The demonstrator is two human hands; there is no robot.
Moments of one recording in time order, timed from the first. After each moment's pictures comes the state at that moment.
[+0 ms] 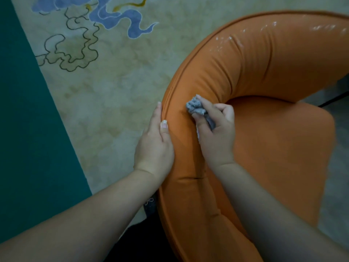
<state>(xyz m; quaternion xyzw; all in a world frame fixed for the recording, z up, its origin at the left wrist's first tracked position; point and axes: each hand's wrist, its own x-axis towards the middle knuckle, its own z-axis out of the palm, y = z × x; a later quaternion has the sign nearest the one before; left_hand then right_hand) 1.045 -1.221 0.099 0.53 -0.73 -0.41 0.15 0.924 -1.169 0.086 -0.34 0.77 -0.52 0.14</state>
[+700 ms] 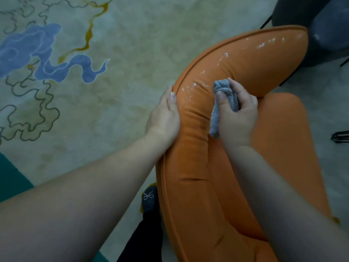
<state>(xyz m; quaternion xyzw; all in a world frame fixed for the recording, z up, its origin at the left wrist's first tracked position) 0.886 -1.368 0.102 0.39 -0.79 -0.47 0.05 0.822 -1.241 0.117 -0.04 0.79 -0.61 0.02</state>
